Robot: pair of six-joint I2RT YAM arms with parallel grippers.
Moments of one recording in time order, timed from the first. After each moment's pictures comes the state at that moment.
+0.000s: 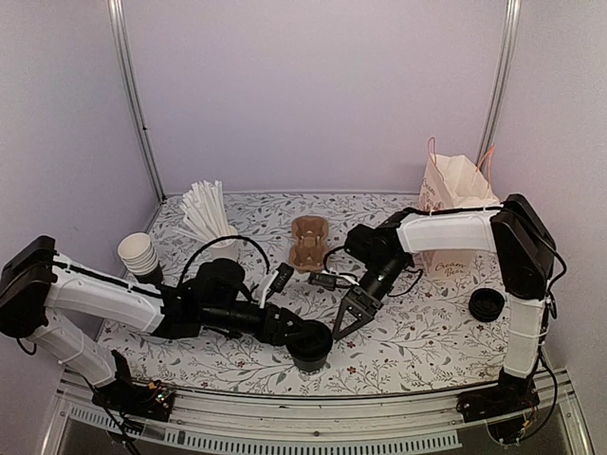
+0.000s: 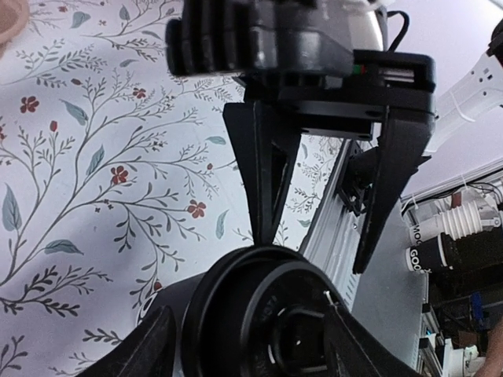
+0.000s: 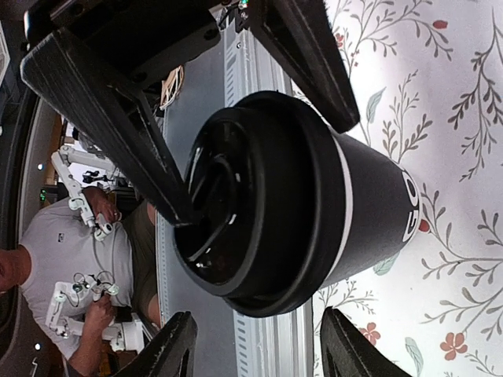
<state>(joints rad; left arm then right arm) -1.05 1.45 0.57 0.40 0.33 -0.69 0.80 2.01 1.40 -1.04 -1.10 -0.42</state>
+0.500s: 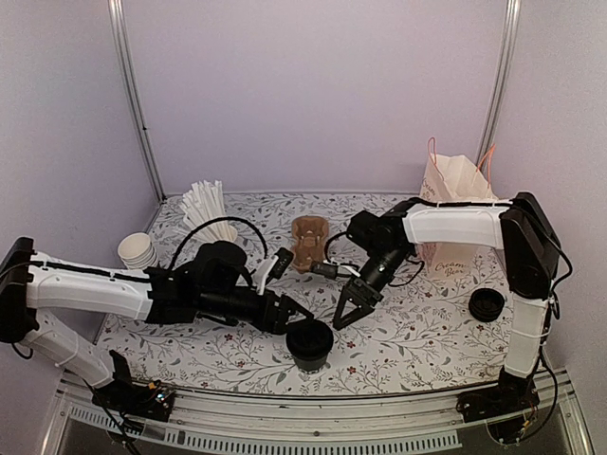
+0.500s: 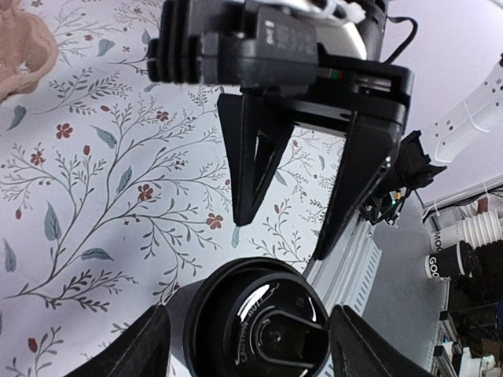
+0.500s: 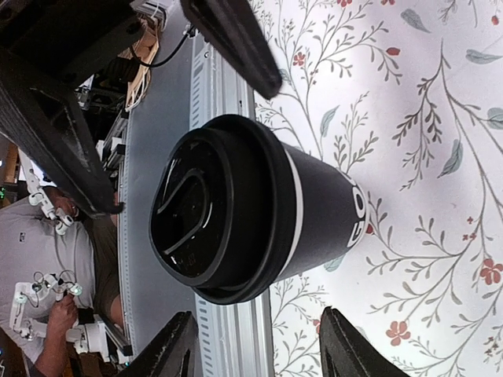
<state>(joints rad) -1.05 1.38 0.72 0.12 0.25 -0.60 0.77 1.97 1.44 -1.03 -0.99 -0.45</state>
